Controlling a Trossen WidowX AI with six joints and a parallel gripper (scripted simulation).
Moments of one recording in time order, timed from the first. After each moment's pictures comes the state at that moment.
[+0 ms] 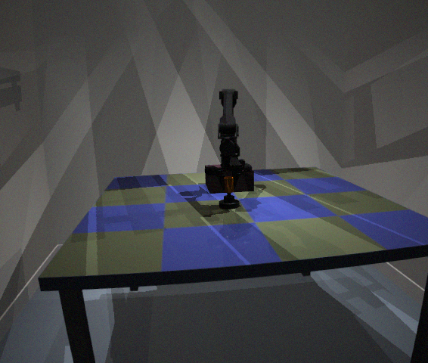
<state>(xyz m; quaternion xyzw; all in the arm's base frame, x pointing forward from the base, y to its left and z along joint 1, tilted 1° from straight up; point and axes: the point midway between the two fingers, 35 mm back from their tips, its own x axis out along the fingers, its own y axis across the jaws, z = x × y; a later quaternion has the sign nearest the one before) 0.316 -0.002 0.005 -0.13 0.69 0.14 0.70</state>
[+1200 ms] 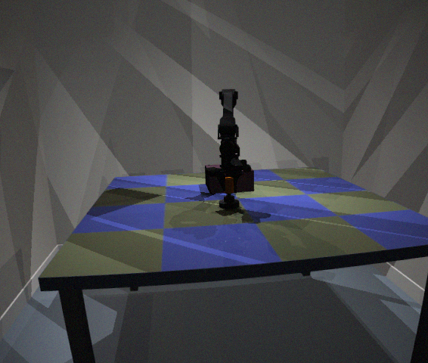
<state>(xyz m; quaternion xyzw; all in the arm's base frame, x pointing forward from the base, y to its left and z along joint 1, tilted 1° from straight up) 0.317 -0.002 0.002 -0.18 0.68 0.19 0.69</state>
